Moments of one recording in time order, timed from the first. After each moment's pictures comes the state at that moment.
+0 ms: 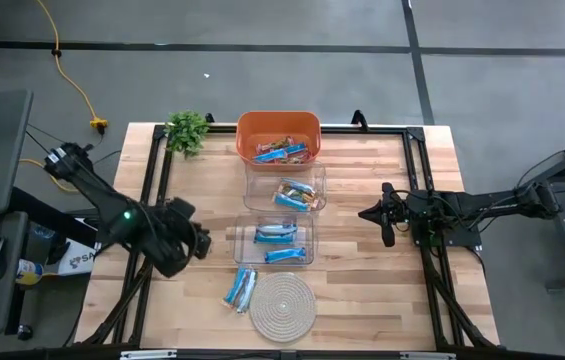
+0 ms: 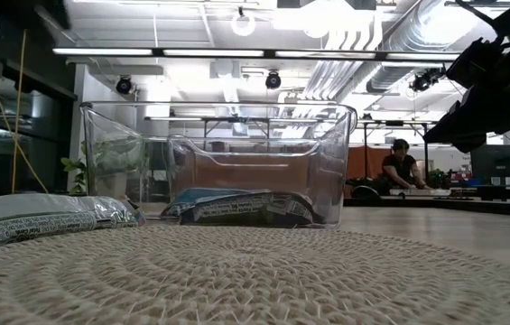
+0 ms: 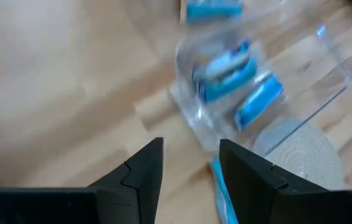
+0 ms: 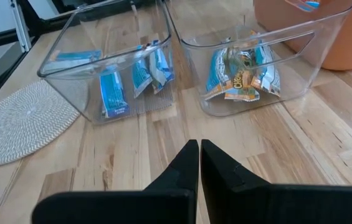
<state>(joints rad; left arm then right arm) -0.69 1.16 1.12 -1.25 -0.62 -1.69 0.05 0.35 0.10 -0.16 0.10 0.29</state>
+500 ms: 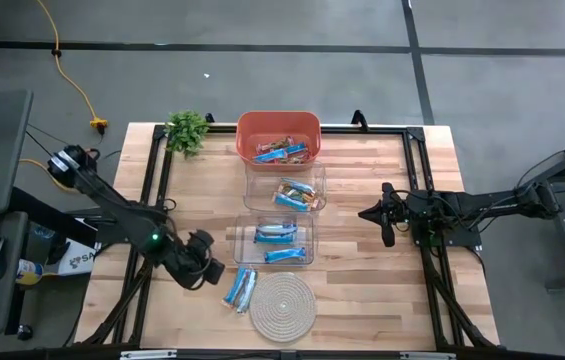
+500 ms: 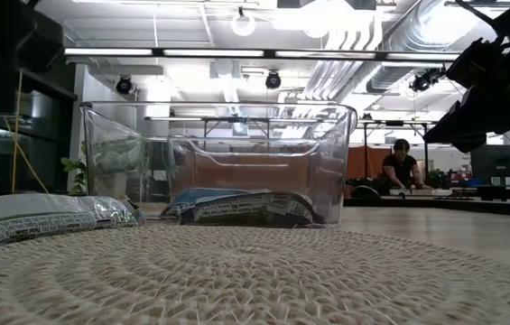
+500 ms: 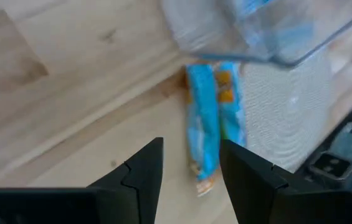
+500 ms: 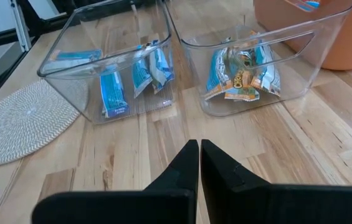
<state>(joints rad) -0.69 1.23 0.72 -0.51 -0.29 -1.76 0.05 0.35 0.10 -0.16 0.10 0.29</state>
